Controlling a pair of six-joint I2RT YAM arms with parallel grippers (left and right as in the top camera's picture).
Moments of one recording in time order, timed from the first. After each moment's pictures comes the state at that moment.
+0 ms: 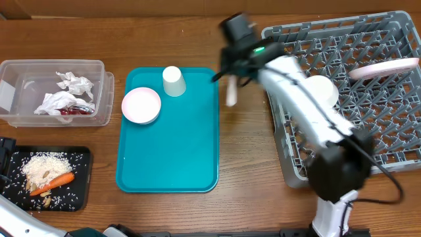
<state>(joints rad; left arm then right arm) 0.98 1.39 1.56 -1.41 0.04 -0.50 0.43 1.98 1.92 -0.95 0.11 0.50</state>
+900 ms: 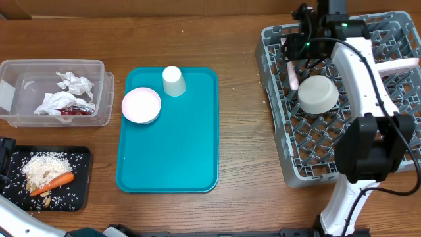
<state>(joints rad) 0.98 1.39 1.56 -1.41 0.04 -0.50 0.04 2.09 1.93 -0.93 -0.30 -0.07</state>
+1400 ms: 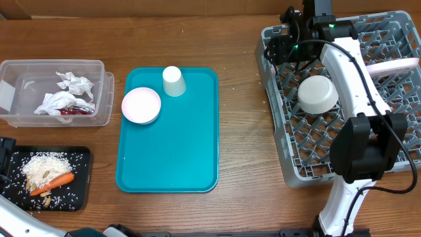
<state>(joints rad) 0.98 1.39 1.56 -1.41 0.04 -0.50 0.09 2.09 1.93 -0.95 -0.33 -0.01</state>
